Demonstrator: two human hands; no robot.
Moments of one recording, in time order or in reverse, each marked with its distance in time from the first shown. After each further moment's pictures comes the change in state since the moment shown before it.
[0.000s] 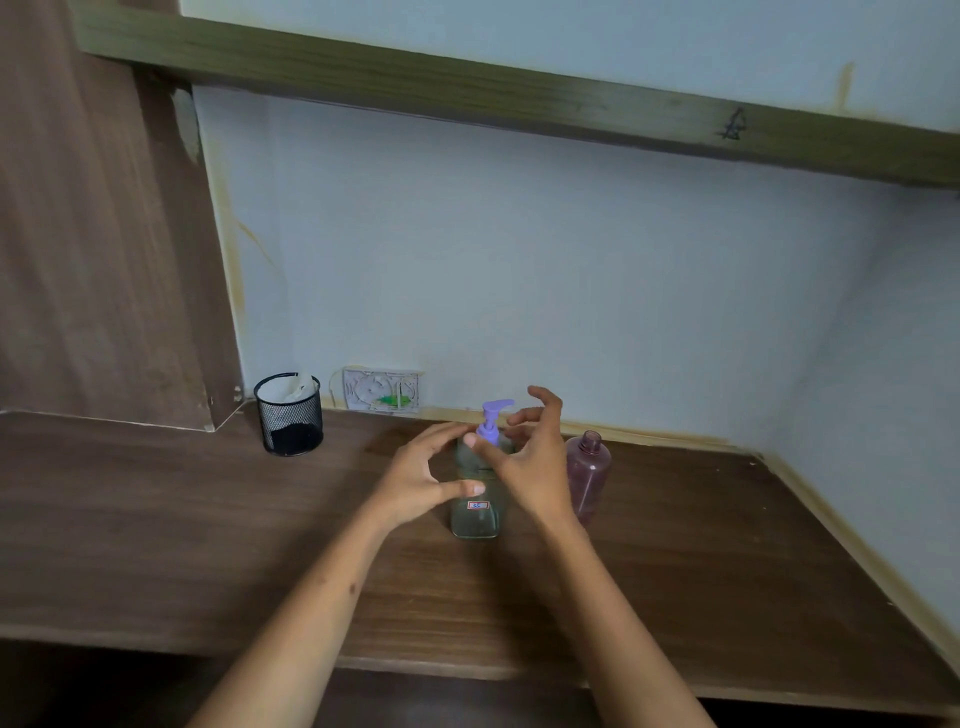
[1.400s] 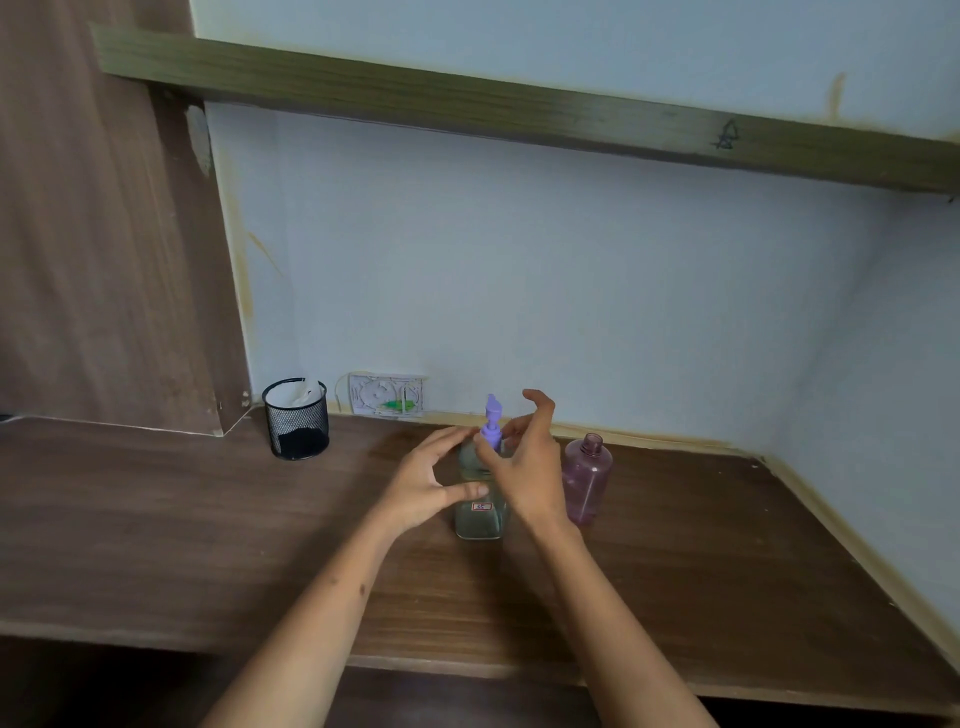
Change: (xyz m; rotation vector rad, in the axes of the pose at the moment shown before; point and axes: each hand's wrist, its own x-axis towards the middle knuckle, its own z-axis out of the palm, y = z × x) left_hand -0.002 -0.005 0.004 -0.043 0.010 0.004; right_hand -0.006 -0.006 0.006 -0.203 0.004 -0.058
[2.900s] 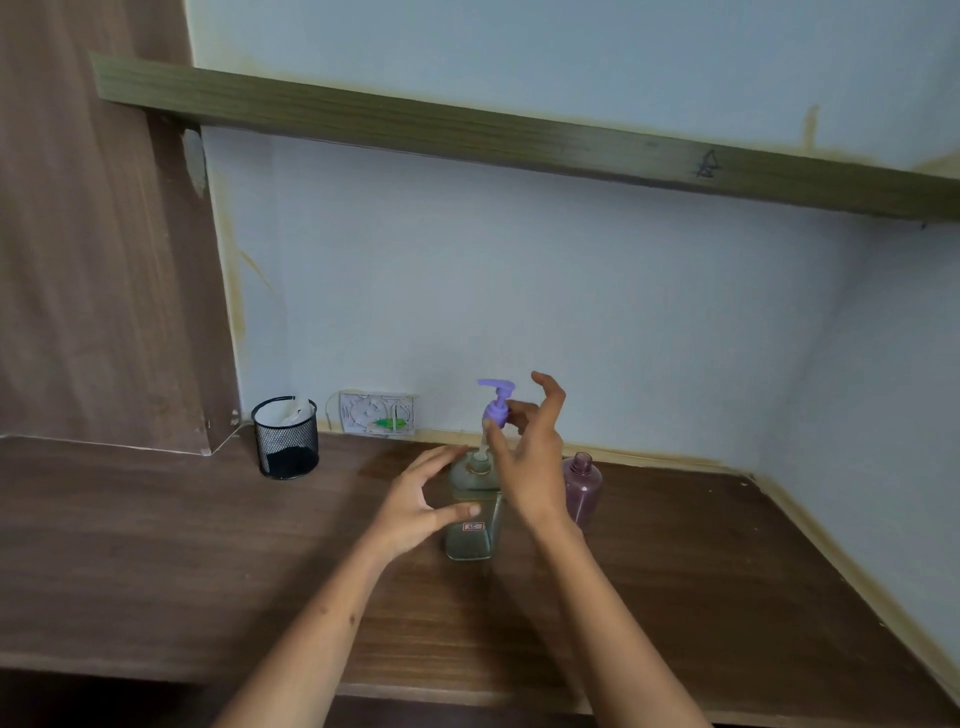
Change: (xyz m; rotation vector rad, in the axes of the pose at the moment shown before) left_hand -0.004 0.003 0.003 0.030 0.033 0.014; right_hand 0.012 -0.026 -0.017 0.146 0.079 -0.102
